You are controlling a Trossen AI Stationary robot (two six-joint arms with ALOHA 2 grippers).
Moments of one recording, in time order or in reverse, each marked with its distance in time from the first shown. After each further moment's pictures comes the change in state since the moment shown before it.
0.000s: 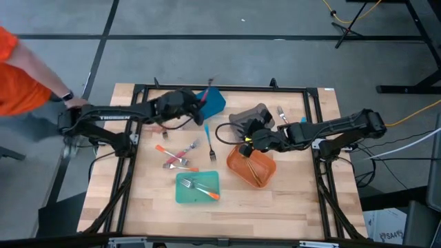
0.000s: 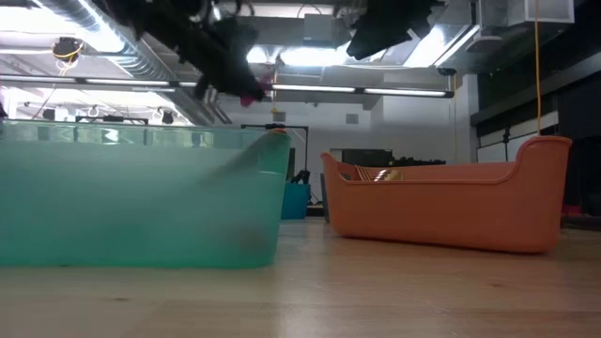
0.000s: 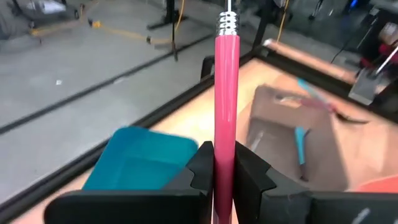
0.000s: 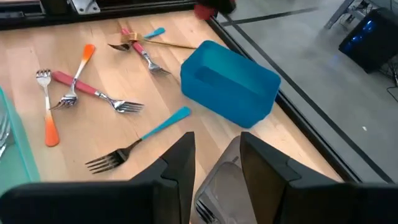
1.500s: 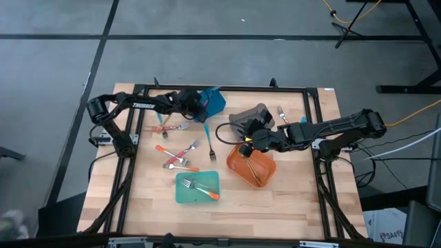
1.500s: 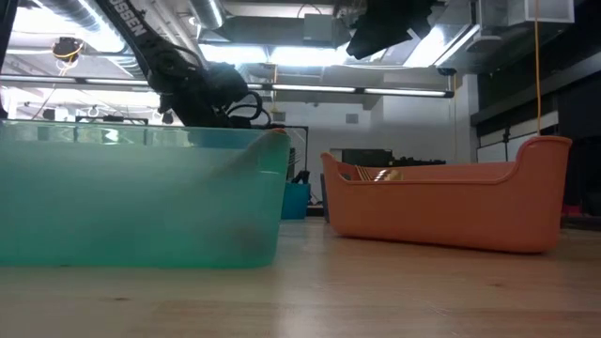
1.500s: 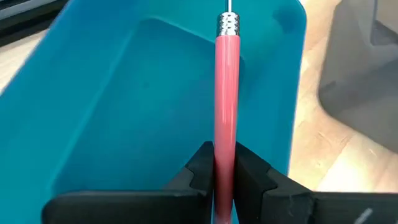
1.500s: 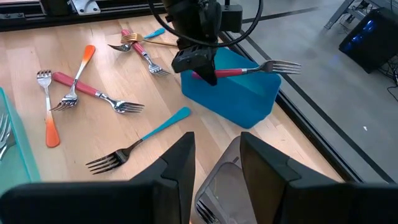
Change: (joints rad) left arm 0.266 0.382 0.000 -0.031 0.355 -0.115; right arm 0.000 0.000 0.000 0.001 0.000 0.002
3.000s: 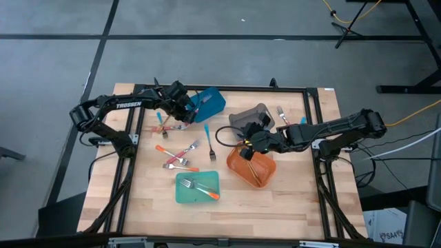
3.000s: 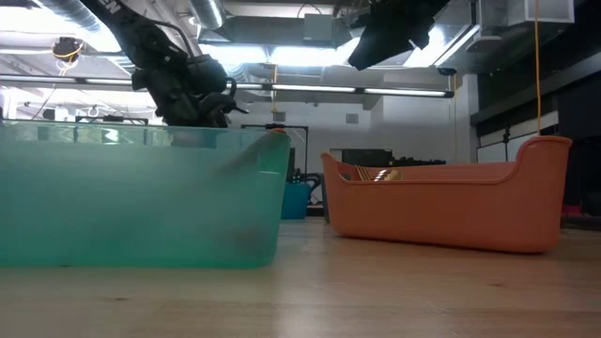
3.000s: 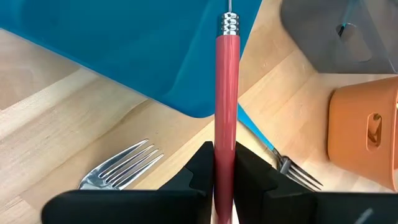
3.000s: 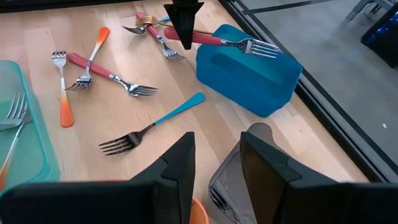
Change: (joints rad) left arm 0.081 -0.199 0.002 -0.435 0.343 -0.132; right arm 0.000 0.000 -0.043 0.017 -0.071 0.000
